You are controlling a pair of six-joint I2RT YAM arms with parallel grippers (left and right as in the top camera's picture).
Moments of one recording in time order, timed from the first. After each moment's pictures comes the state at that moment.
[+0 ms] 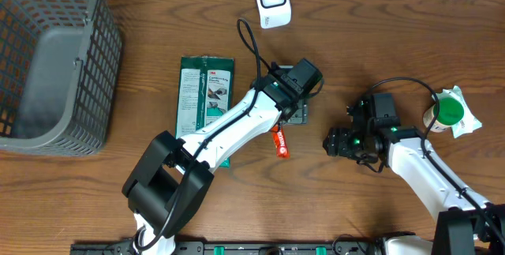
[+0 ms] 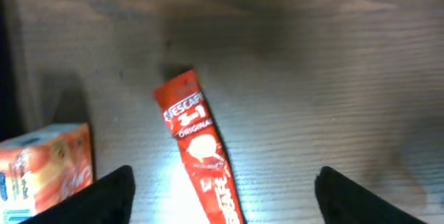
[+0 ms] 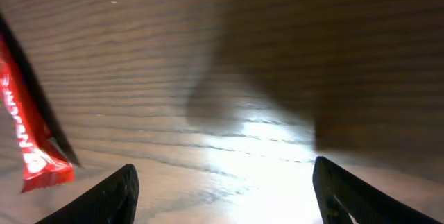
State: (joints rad) left arm -0.77 1.95 1.48 -0.79 -0.12 -0.69; right arm 0.13 1.44 0.69 -0.56 -0.24 0.31
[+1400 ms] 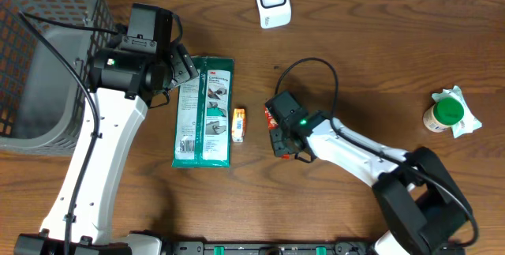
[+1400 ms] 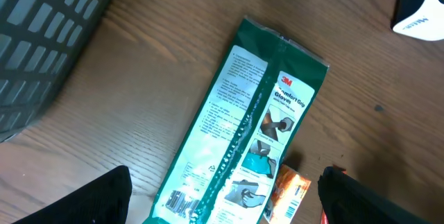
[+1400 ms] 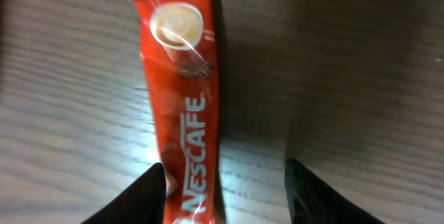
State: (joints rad) left arm -0.19 1.50 1.53 -1.13 -0.15 -0.62; right arm 0.68 1.77 0.98 -0.54 0.04 0.46
